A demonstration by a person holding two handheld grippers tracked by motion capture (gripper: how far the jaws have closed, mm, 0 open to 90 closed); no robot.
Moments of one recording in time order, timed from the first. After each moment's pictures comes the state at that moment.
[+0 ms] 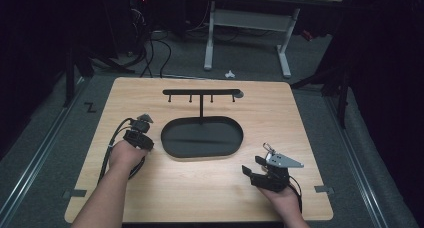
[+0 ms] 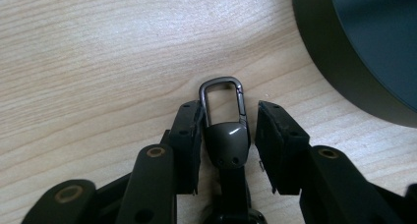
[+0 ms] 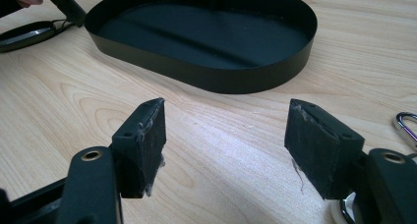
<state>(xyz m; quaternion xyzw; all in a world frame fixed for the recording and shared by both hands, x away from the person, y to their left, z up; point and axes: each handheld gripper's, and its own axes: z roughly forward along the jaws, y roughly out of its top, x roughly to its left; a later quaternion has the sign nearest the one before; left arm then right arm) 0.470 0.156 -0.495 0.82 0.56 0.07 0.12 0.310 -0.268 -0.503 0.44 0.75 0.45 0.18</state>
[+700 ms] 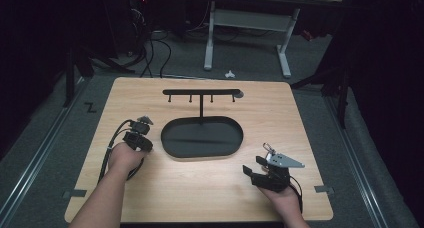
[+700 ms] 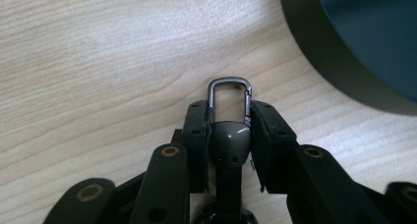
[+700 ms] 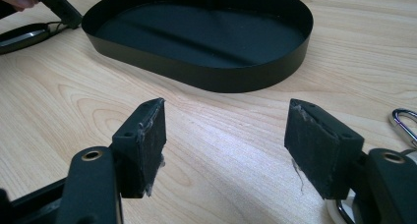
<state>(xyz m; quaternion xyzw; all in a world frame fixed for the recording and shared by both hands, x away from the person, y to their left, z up) 0.461 0.158 -0.494 0.83 0.54 0.07 0.13 0.310 -0.270 -0.503 0.45 0.75 0.45 0.18</state>
